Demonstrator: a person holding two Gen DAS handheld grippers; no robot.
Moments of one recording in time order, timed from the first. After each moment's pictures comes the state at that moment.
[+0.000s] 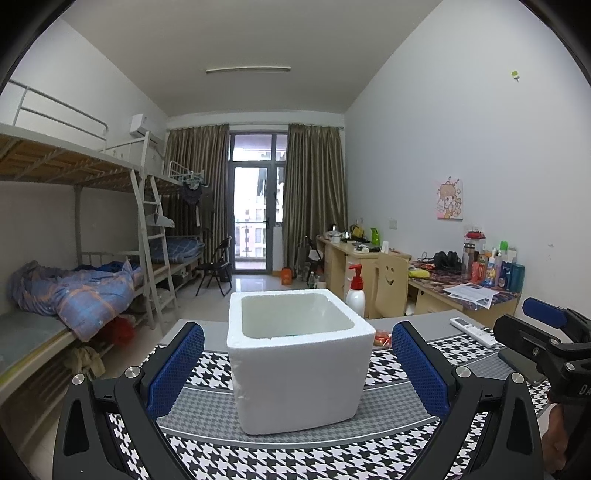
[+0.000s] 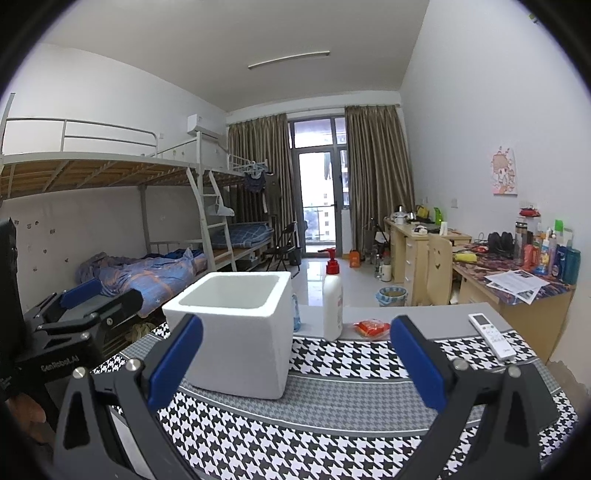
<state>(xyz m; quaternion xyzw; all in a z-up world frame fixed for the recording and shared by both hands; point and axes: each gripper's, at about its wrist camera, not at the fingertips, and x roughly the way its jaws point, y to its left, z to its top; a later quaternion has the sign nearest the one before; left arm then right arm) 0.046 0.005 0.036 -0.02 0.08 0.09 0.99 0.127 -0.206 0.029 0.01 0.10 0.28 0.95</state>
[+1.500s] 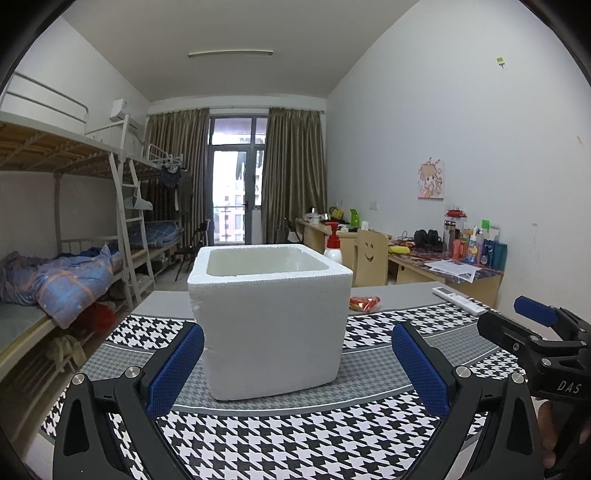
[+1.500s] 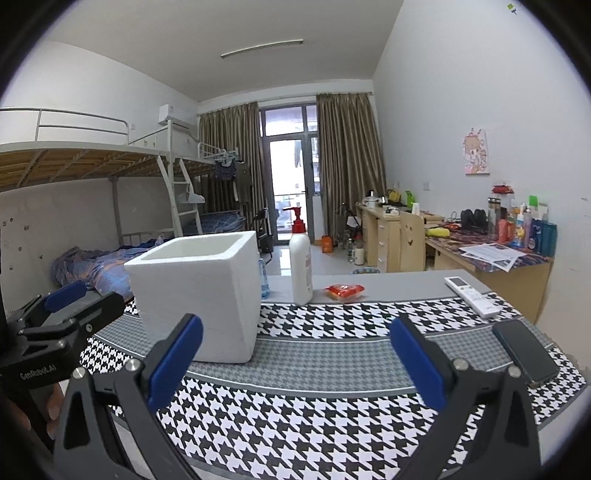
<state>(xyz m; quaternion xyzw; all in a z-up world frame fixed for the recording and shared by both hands) 0.052 -0.006 -0.014 -0.02 0.11 0.04 0.99 0.125 -0.214 -0.020 0.01 0.13 0.22 0.97</state>
